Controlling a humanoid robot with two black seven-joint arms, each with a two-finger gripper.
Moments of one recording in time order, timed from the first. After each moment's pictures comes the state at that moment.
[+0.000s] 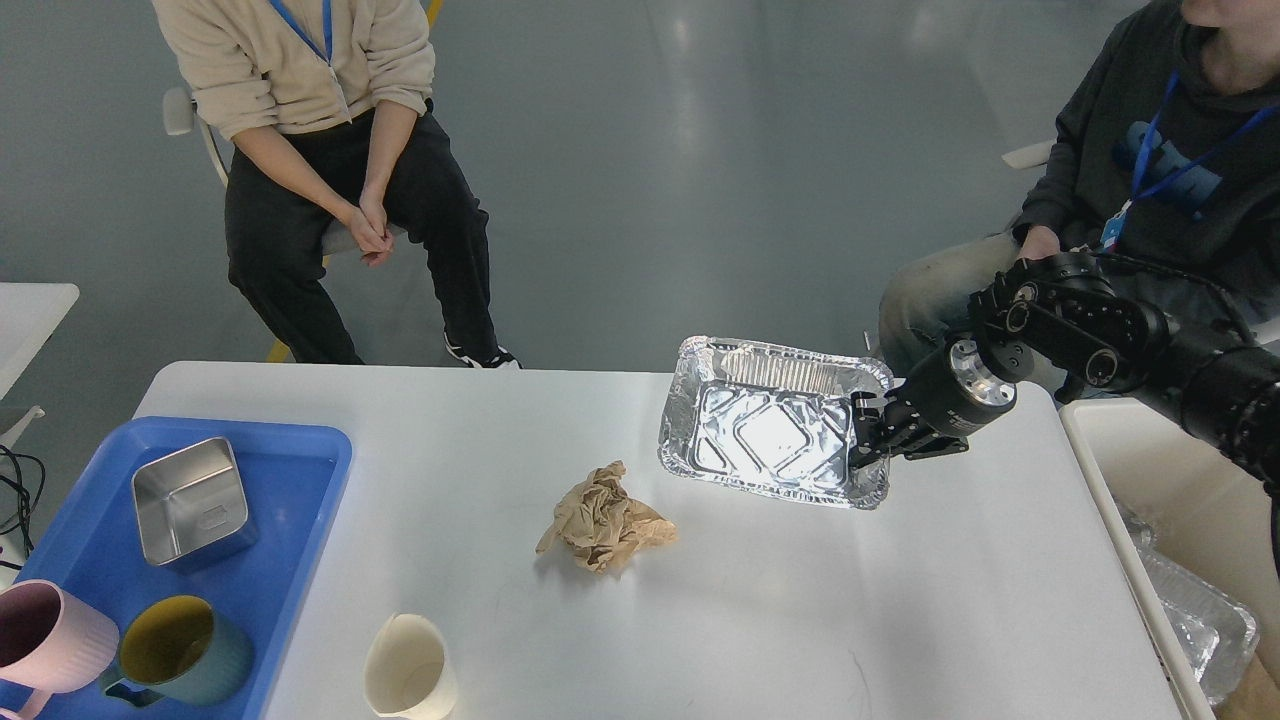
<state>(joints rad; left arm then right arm) -0.73 1.60 -0.65 -1.40 0.11 -0.82 0.21 1.21 -0.30 -0.21 0.59 -0.73 0.96 0.05</state>
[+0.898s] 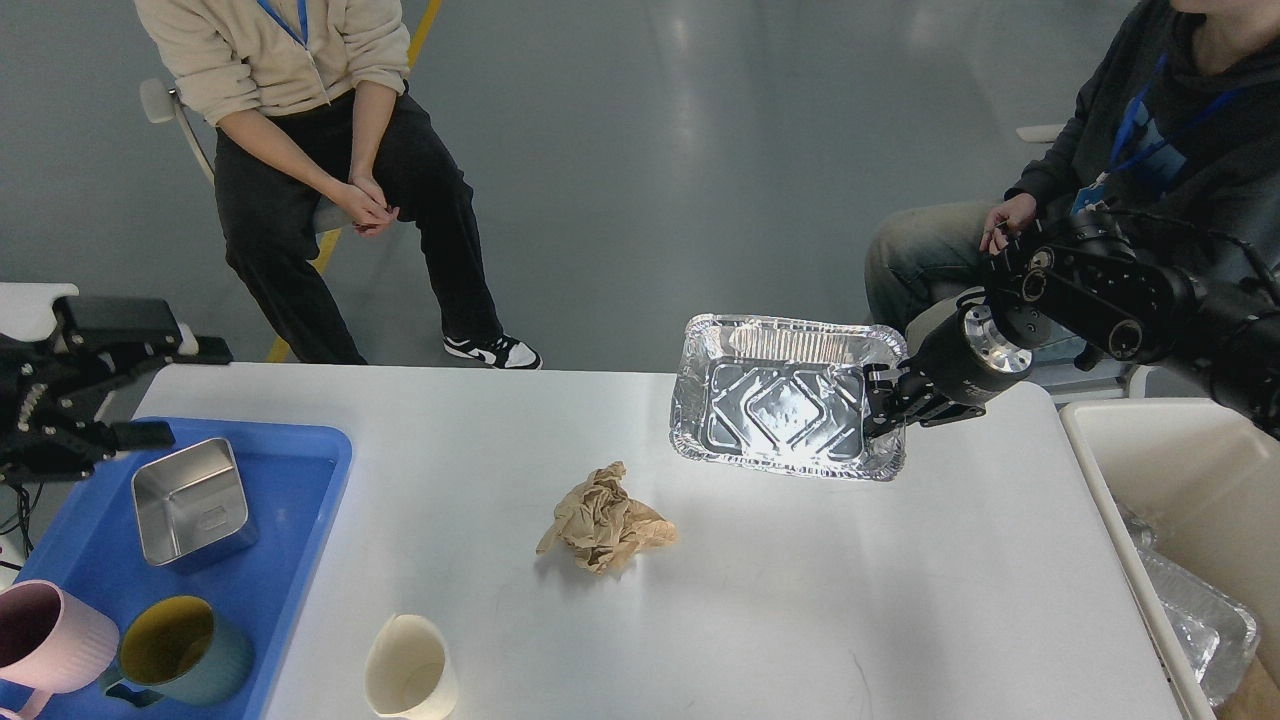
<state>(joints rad) -0.75 1.36 -0.49 -1.73 0.35 -0.63 0.33 1.28 -0.34 -0.21 0.64 -0.79 0.96 0.05</state>
